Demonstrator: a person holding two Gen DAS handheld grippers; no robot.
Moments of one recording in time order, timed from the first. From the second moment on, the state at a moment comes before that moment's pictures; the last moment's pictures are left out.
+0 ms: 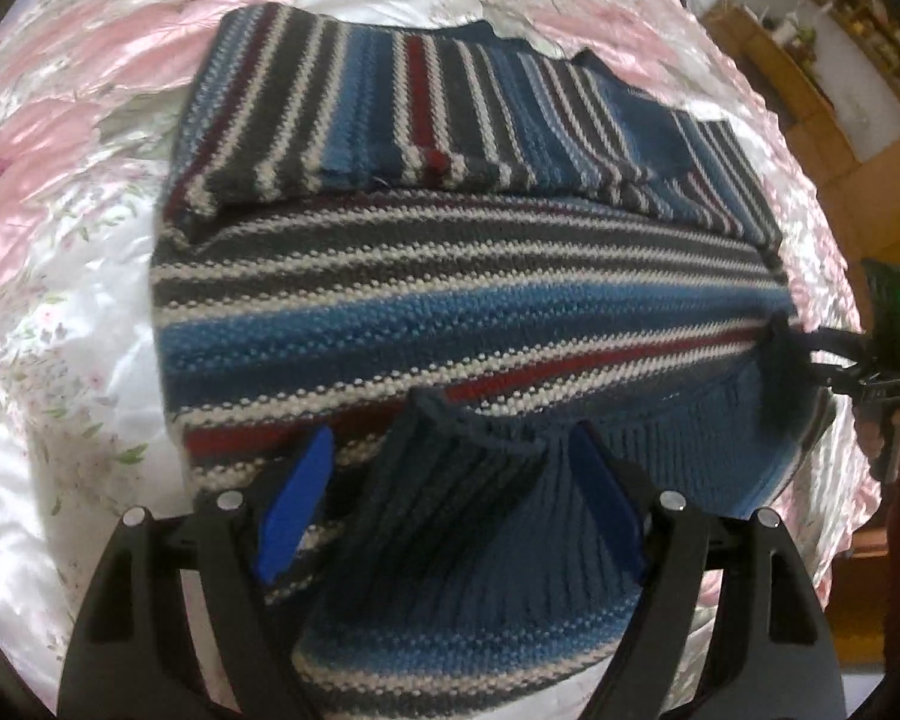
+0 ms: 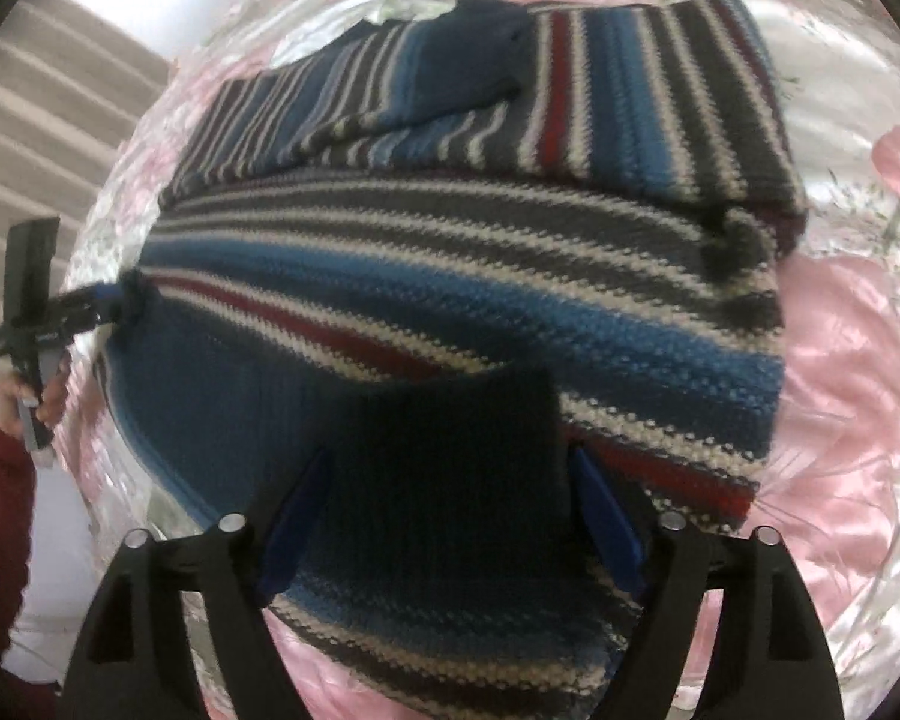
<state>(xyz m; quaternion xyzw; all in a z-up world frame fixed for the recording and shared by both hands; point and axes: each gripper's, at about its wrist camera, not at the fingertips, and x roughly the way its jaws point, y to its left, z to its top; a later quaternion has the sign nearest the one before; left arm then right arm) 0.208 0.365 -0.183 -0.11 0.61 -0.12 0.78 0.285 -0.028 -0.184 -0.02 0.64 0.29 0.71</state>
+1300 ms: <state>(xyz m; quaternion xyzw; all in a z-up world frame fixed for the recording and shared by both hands) 0.247 0.388 -0.078 -0.20 0.46 -0.09 0.86 0.347 -0.056 -0.071 0.05 0.52 0.28 0.81</state>
